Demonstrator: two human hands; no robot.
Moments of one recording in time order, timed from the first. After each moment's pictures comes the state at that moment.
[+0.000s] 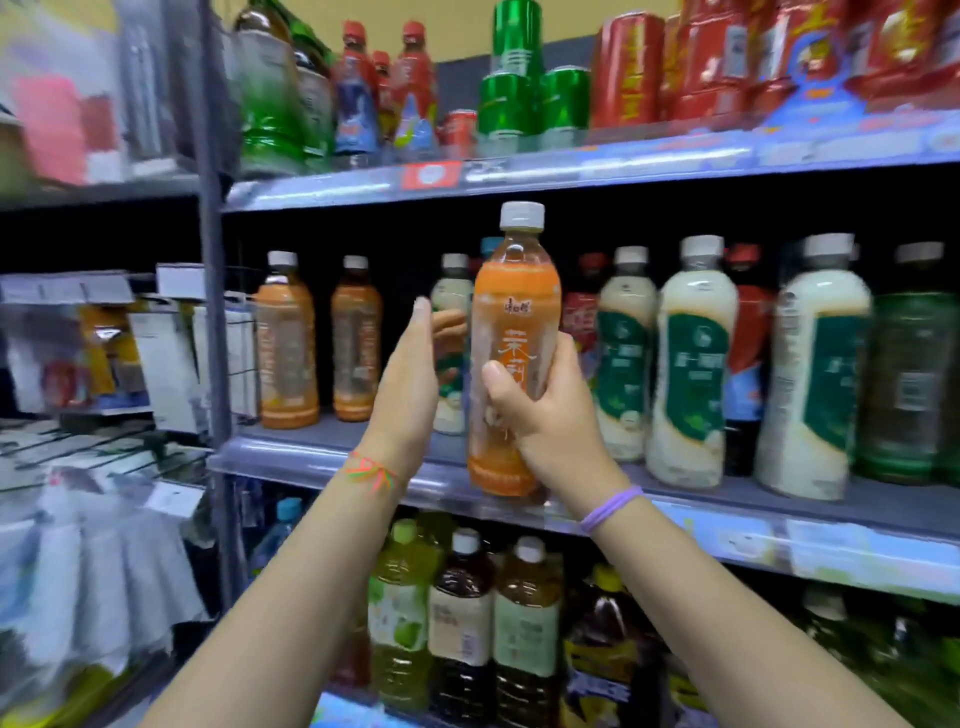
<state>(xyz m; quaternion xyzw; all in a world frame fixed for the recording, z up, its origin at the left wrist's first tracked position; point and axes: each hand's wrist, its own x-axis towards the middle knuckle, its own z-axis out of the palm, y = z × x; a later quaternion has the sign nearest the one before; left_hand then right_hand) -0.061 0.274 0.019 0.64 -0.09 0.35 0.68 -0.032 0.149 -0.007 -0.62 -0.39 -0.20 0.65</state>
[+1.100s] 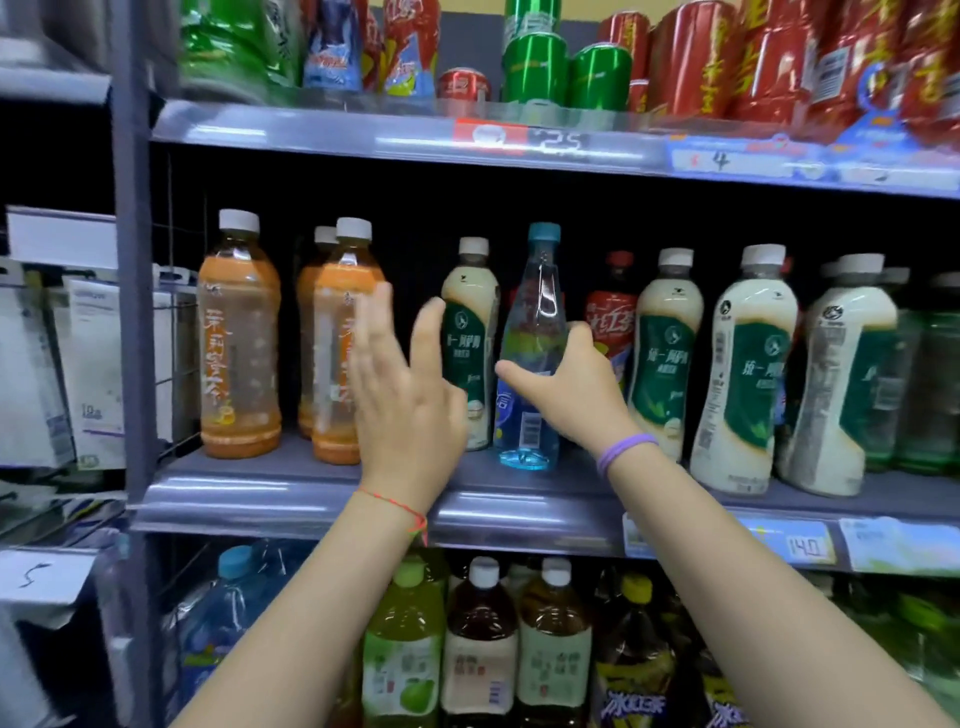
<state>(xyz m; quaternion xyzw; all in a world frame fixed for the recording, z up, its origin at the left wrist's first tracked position) 0.011 0.381 -0.026 0.78 -0.06 0.60 0.17 0.037 0.223 0.015 -0.86 -0.10 -0.30 0.40</state>
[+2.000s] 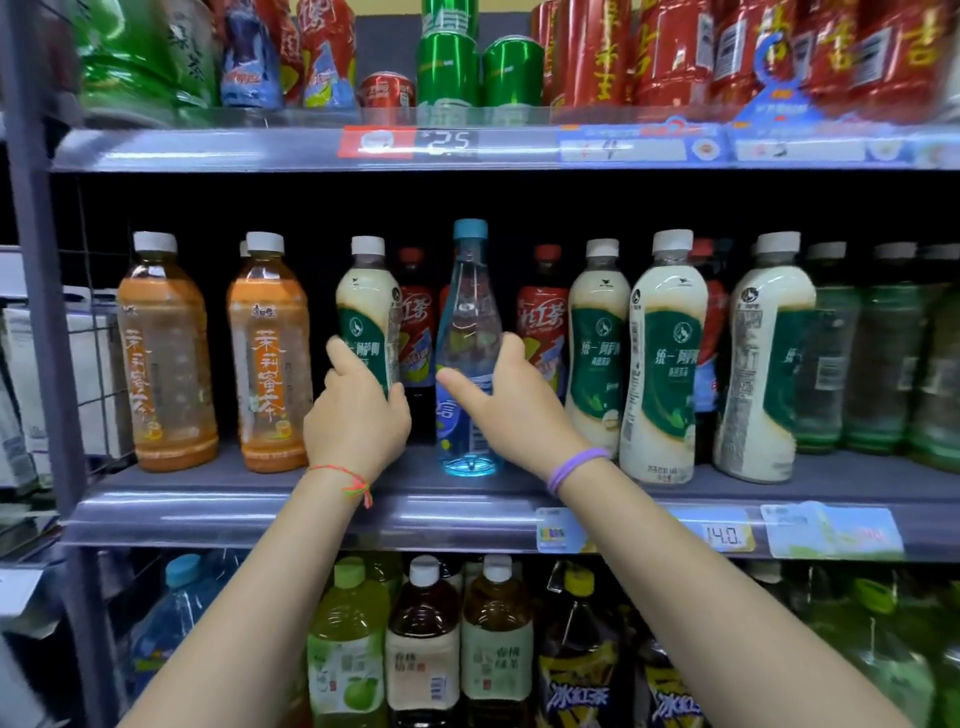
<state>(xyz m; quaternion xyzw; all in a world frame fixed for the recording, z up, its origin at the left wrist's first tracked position) 0.015 0.346 -0.004 0.87 0.11 0.38 0.28 0.024 0.192 0.008 -0.87 -0.20 -0.26 0.36</state>
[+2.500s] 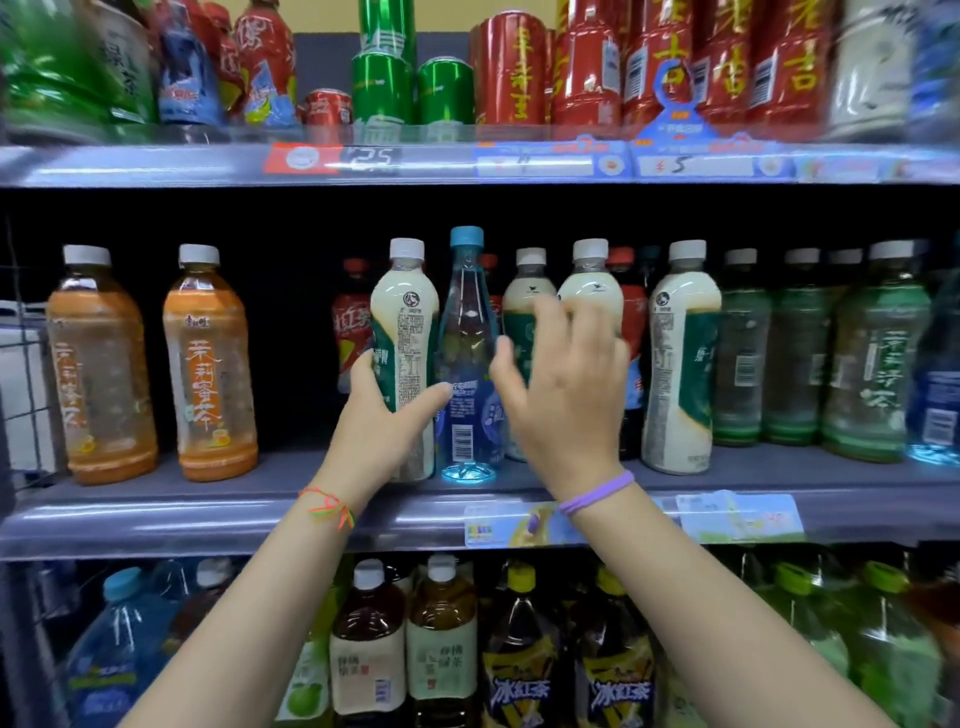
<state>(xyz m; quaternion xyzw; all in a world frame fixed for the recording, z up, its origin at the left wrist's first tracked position) -0.004 0.282 -0.009 0.77 -0.08 0.28 0.57 -0.001 0.118 0.008 -0.72 -0.09 -0.67 0.16</state>
